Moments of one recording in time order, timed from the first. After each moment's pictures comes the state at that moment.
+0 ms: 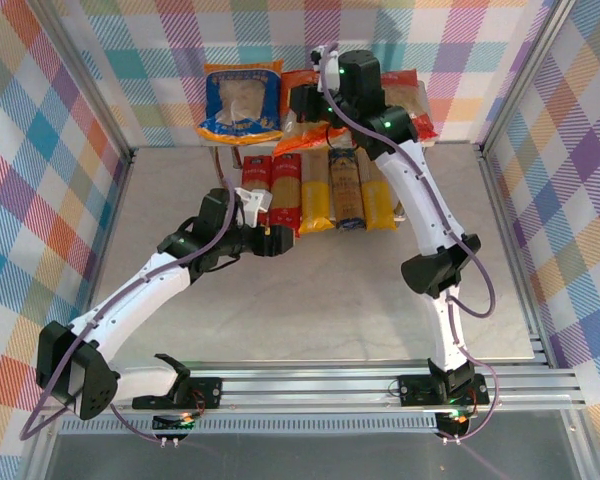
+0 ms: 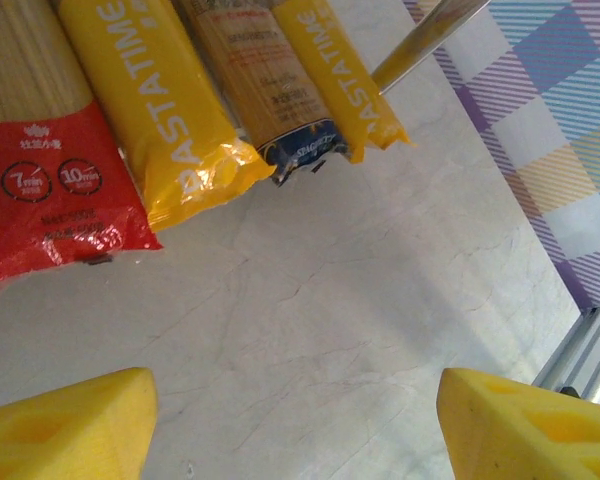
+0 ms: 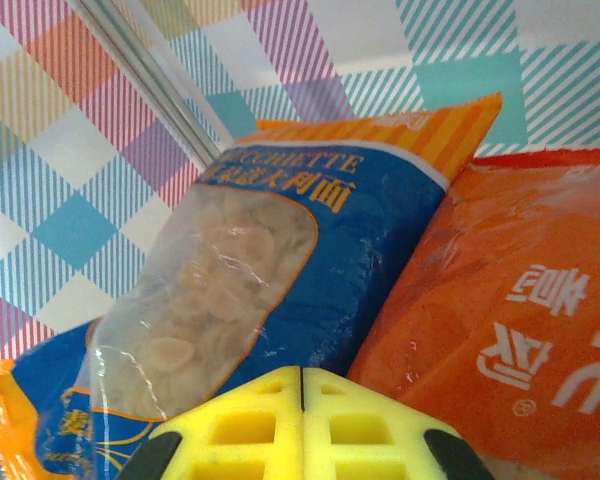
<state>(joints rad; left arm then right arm) -0.52 1.24 1.02 -0.40 0.34 -0.39 0.54 2.17 2.68 -0.78 -0.27 0.36</state>
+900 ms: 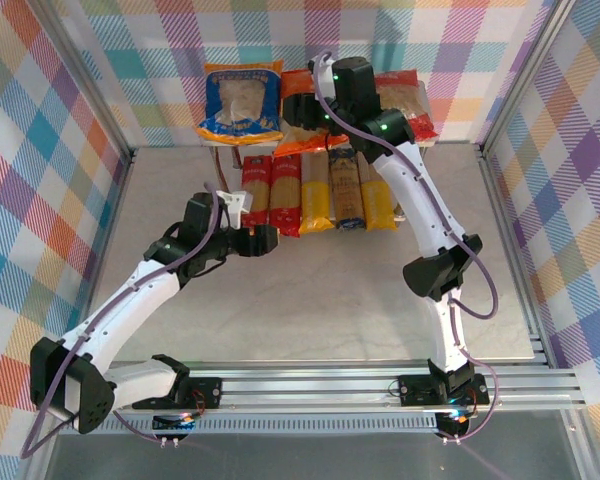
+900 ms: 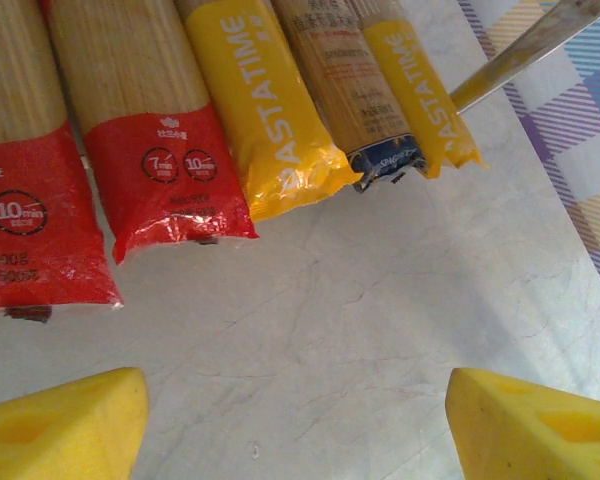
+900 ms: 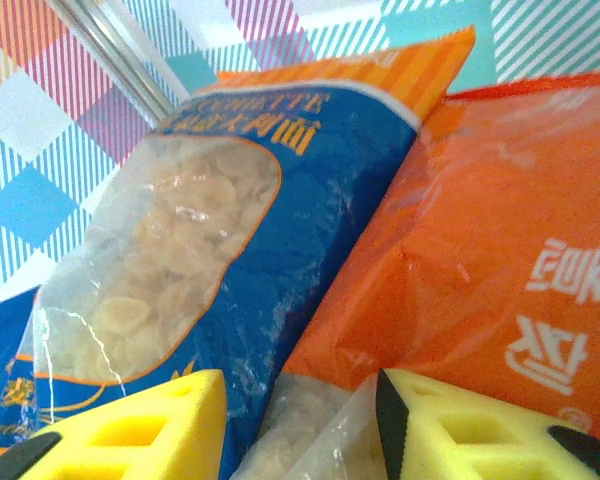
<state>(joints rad) -0.44 1.17 0.96 -0.43 0.28 -0.38 0.55 2.13 2.61 -0.80 -0.20 0.34</state>
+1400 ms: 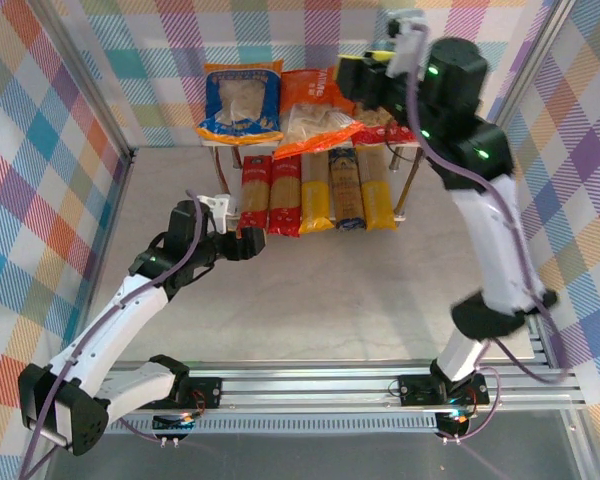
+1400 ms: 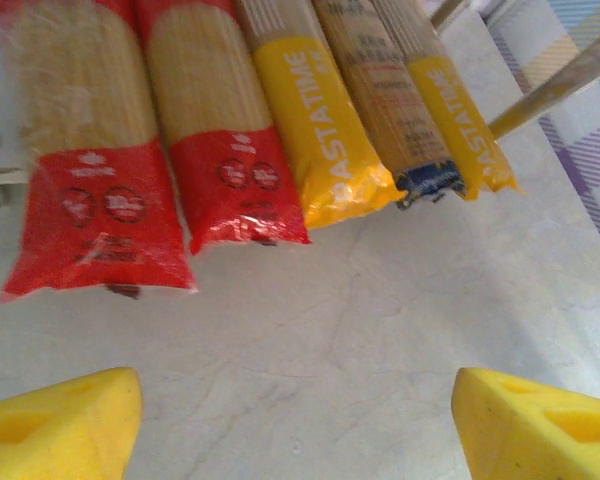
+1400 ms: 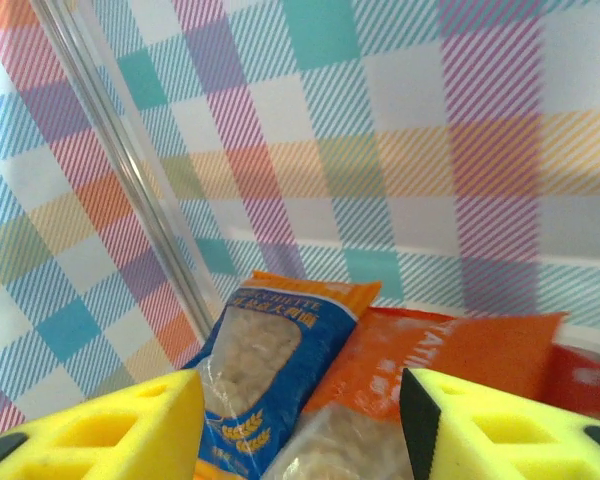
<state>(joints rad) -0.39 1.04 0.90 -0.45 0.20 -0.38 0.54 1.64 2.39 -0.76 -0.03 0.22</state>
